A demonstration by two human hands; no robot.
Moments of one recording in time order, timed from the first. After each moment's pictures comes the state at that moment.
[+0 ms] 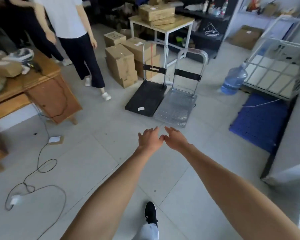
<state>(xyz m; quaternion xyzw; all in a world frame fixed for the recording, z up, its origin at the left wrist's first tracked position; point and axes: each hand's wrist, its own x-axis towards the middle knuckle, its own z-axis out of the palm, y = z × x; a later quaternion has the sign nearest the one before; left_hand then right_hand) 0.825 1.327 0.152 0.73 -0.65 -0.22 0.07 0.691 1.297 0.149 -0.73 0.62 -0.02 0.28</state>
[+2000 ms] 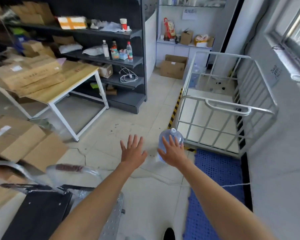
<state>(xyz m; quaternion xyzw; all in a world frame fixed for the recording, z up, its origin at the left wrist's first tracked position) 0.171 0.088 0.149 0.60 -0.80 -0.11 -0.02 -0.025 0.127 0.154 -0.66 0.73 -0.05 0.17</state>
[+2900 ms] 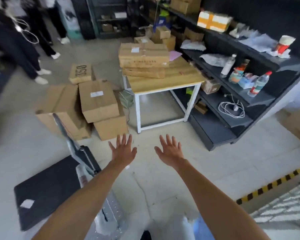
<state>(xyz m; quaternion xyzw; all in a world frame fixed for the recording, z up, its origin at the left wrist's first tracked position) 0.403 -0.236 0.134 0.89 -0.43 -0.16 0.02 0.226 -0.370 0.144 -0.89 0.40 0.08 0.20</state>
